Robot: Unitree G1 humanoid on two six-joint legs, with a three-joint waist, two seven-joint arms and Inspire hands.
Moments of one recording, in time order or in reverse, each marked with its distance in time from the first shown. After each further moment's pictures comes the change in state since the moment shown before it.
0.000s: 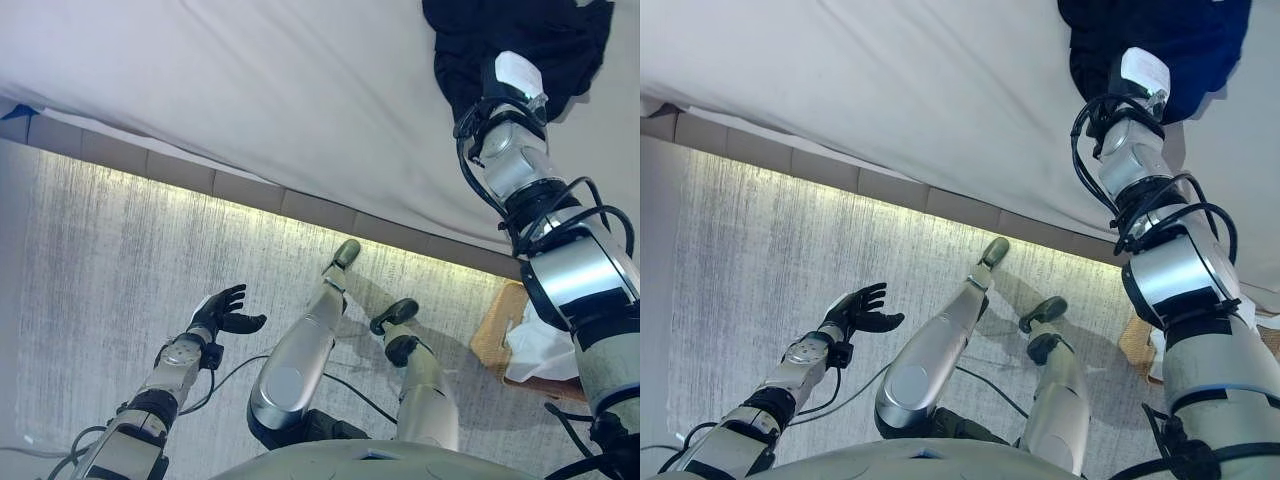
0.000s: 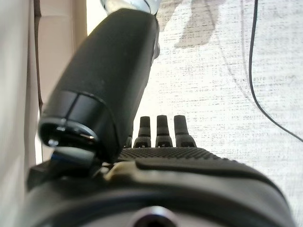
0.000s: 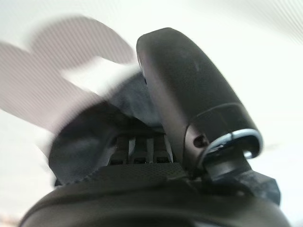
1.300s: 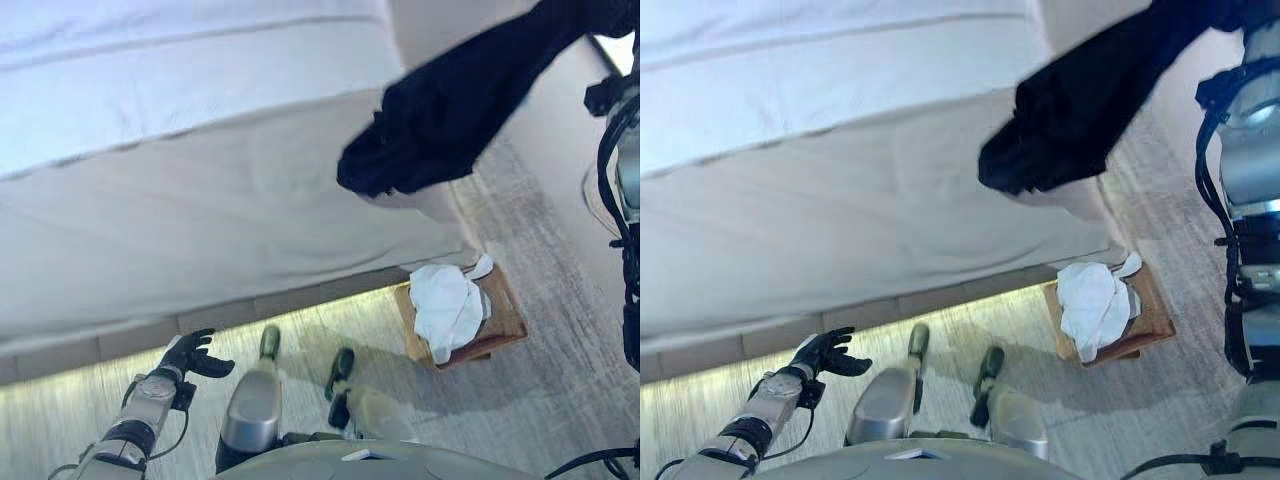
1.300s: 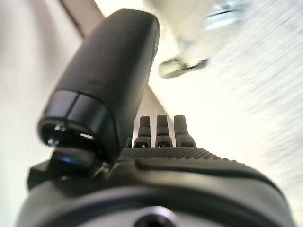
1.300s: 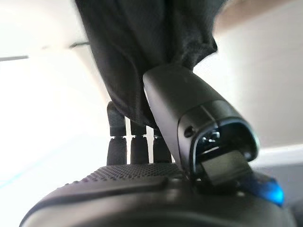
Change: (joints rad) left arm 0.079 -0.014 0.102 0.147 0.245 0.098 0.008; right arm 0.451 -0.394 -0.488 -0.882 0.199 -0.119 -0.289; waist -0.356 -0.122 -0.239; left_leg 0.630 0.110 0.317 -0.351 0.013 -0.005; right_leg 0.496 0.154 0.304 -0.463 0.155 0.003
